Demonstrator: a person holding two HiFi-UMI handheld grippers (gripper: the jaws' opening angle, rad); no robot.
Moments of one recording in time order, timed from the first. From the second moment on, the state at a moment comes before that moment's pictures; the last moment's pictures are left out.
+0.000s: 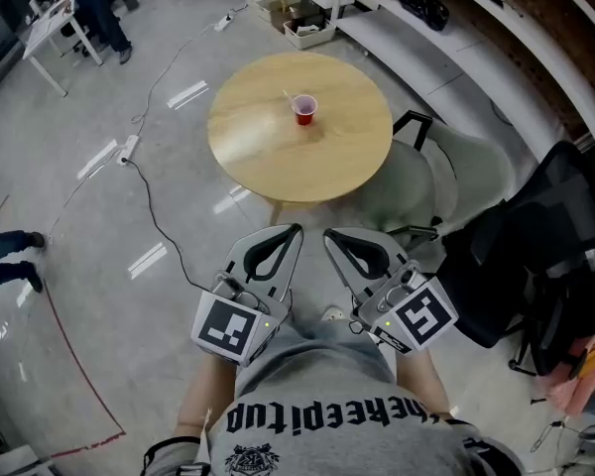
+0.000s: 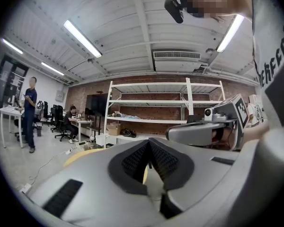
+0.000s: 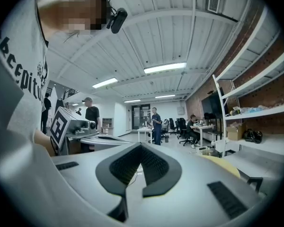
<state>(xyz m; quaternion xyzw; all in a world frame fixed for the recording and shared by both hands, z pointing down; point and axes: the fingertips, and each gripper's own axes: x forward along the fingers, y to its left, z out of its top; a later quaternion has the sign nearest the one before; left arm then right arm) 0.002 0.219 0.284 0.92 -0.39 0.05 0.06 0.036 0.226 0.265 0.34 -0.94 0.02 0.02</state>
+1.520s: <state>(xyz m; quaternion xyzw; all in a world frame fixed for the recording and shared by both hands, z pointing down) -0.026 0.123 0.300 0.92 -0.39 0.03 0.07 0.020 0.127 0.280 0.34 -0.94 0.05 0.01</state>
